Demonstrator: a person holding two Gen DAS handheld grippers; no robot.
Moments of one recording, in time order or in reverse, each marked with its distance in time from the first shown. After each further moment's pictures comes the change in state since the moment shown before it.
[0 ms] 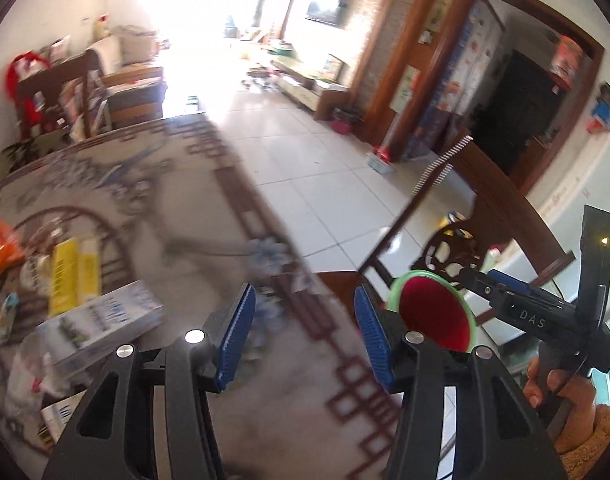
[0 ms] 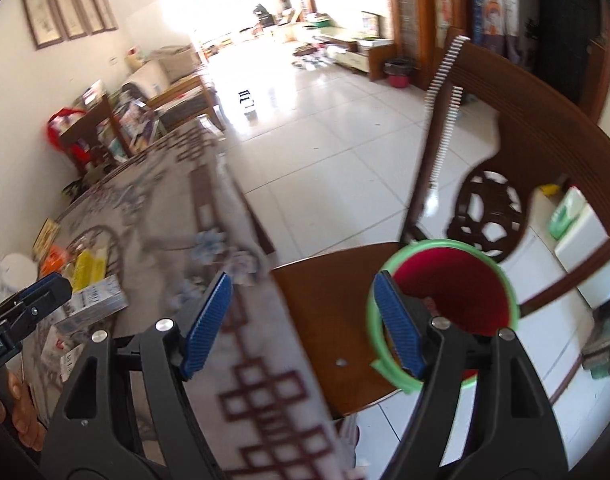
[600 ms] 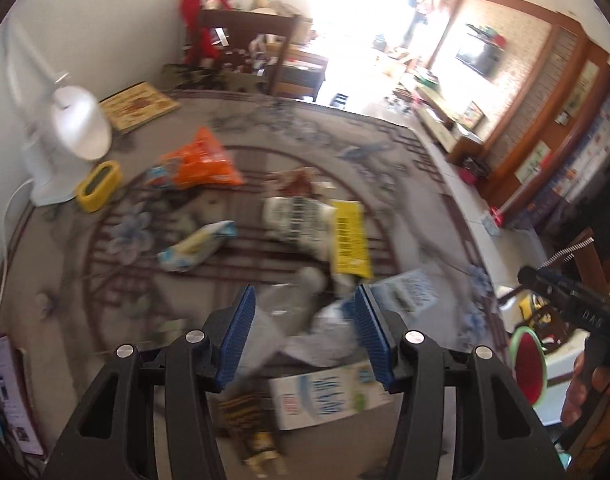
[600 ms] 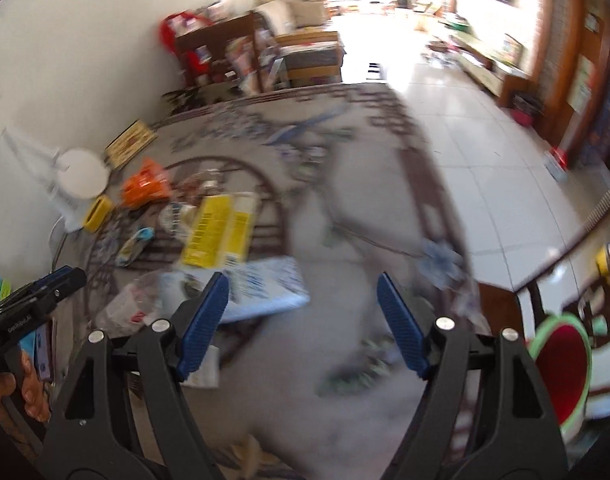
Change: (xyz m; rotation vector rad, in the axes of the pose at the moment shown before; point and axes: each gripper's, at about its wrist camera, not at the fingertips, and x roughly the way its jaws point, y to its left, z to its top) left arm -0.088 0.261 -0.061 -0.376 -0.042 0.319; right arm 0.066 0.278 -0.002 -0.407 0.130 0.238
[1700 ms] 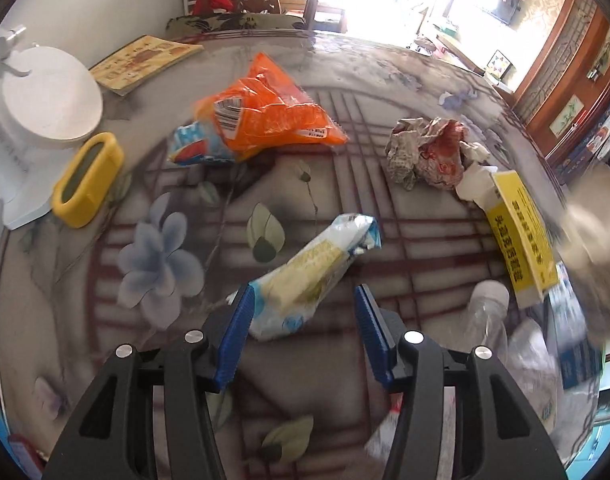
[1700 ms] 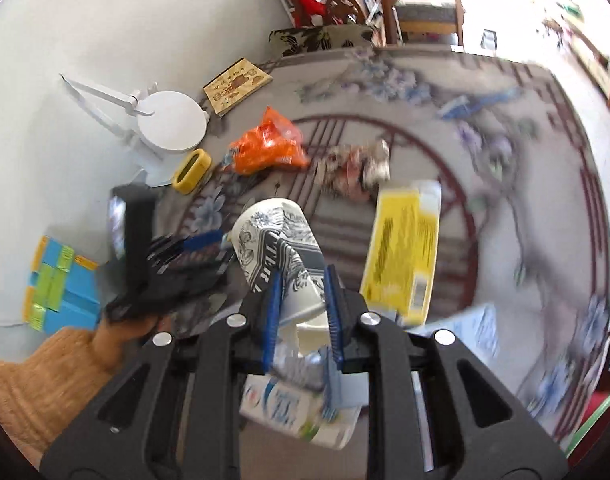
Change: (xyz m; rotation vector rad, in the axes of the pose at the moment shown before) left arm 0.141 0.098 0.032 0.092 0.169 0.081; right arm 0.072 0.105 0.040 -0.081 0.214 0.342
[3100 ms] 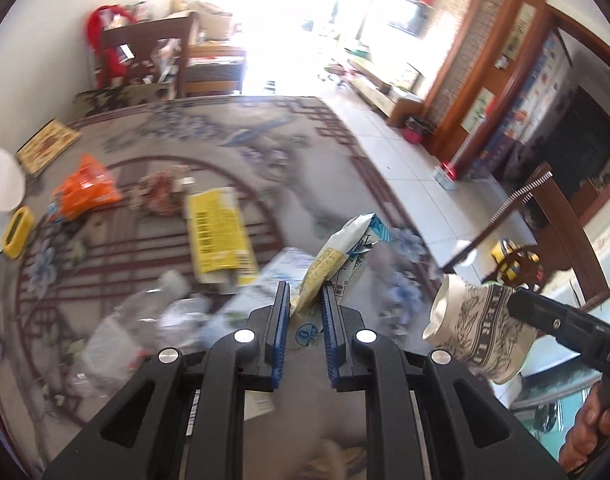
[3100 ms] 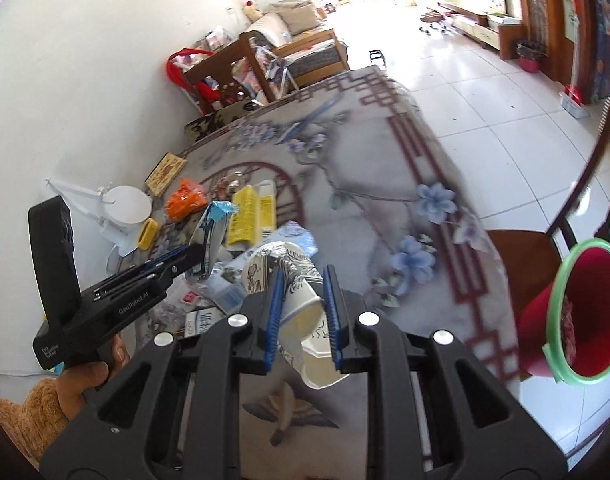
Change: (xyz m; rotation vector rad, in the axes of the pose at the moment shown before) left arm -0.130 -0.236 -0.053 0.163 -0.136 -0.228; right arm -0.175 -0.113 -0.156 0.310 -0.304 -0.149
